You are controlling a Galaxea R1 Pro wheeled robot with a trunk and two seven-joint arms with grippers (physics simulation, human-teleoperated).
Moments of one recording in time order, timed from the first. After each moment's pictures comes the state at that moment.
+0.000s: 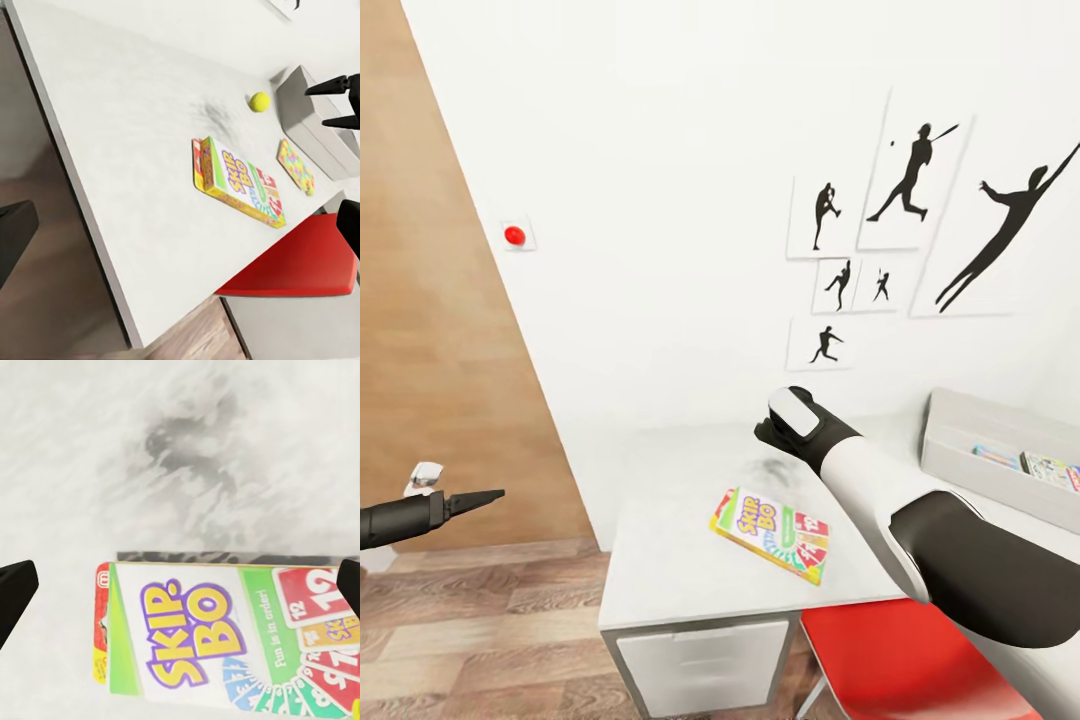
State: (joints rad) left arm -0.62 0.57 0.38 -0.85 0.02 0.76 -1.43; right arm -1.27 0.17 0.42 -0.31 -1.16 0.52 -0.84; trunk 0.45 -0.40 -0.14
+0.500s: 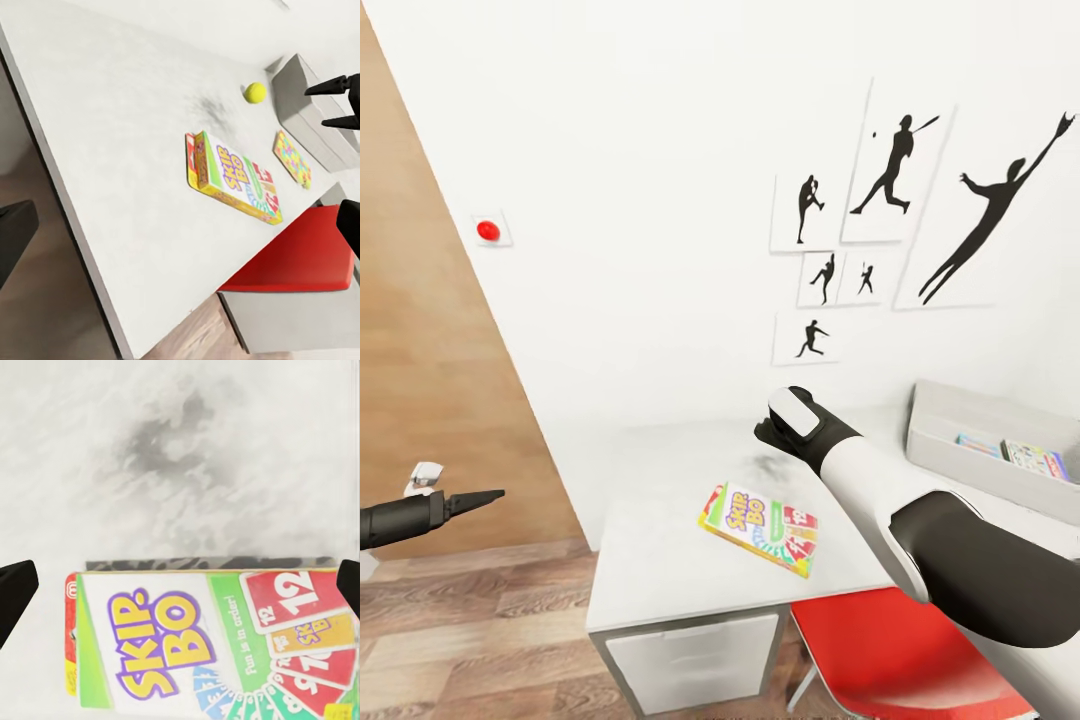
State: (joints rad) left arm -0.62 0.57 0.38 -0.85 0.02 0.76 -1.43; right arm -1.27 0.17 0.42 -0.31 -1.16 0.52 -0.84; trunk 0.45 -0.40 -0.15
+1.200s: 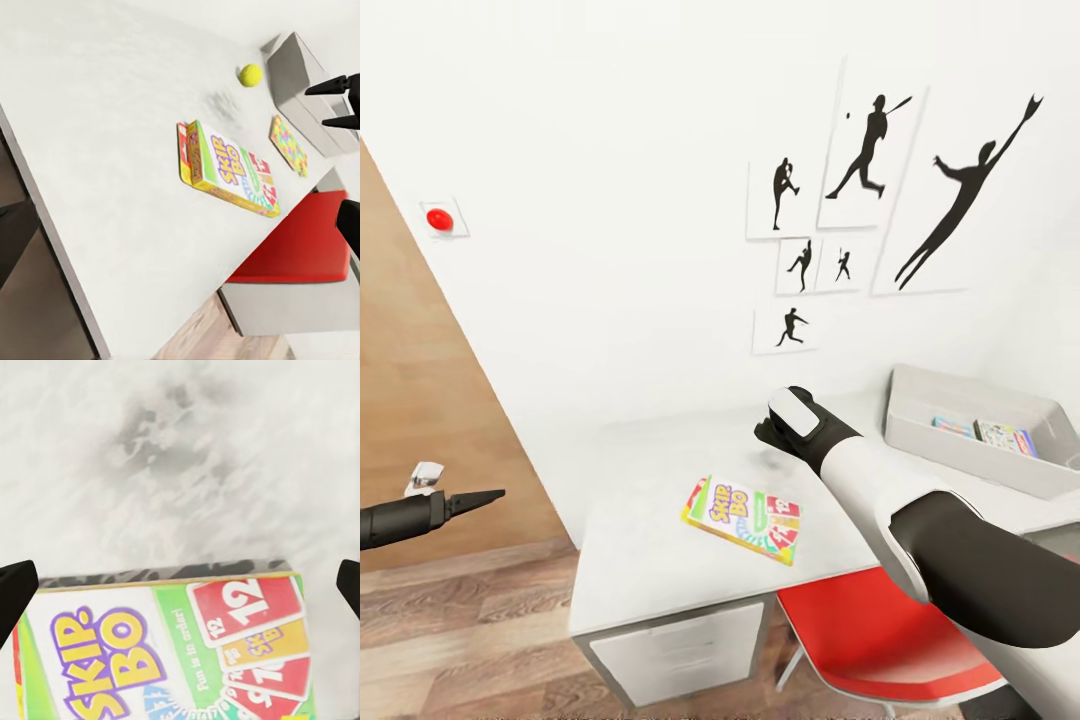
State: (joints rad) left arm -0.62 0.57 0.38 -0.85 0.02 0.76 -1.43; right arm -1.27 0.17 0.42 -0.31 -1.16 0.52 -0.83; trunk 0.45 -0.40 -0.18
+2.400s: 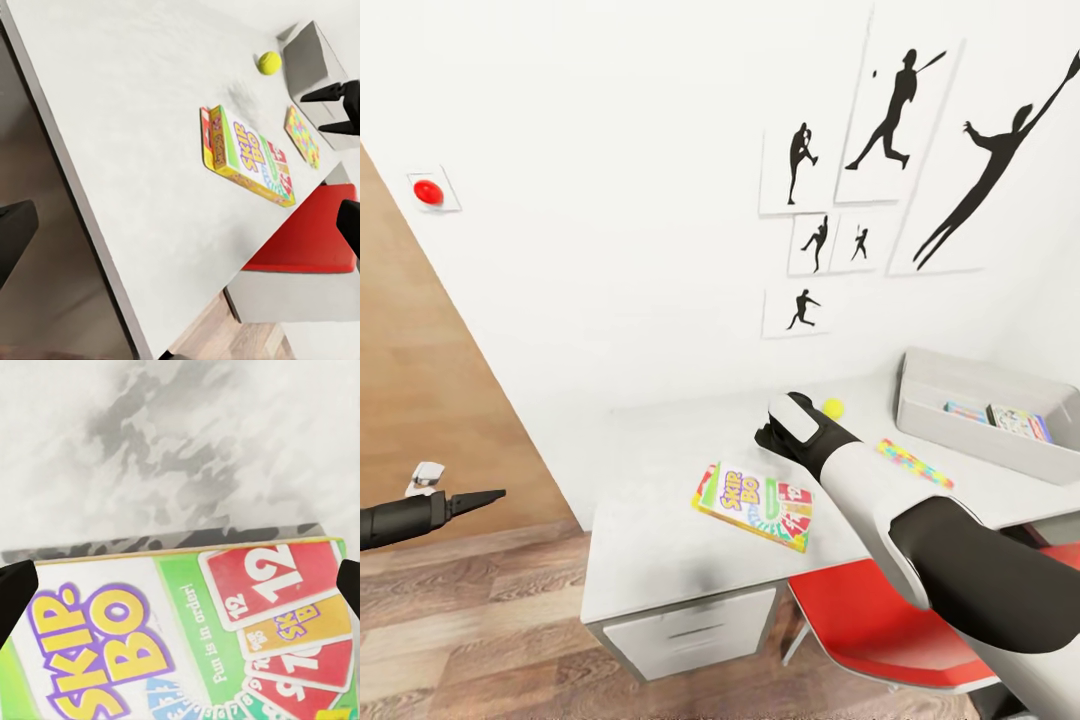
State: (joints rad) left arm -0.62 0.57 0.38 -0.85 0.02 0.76 -1.43; right arm -1.25 0.17 0.42 -0.30 -1.15 0.52 -0.83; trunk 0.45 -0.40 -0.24
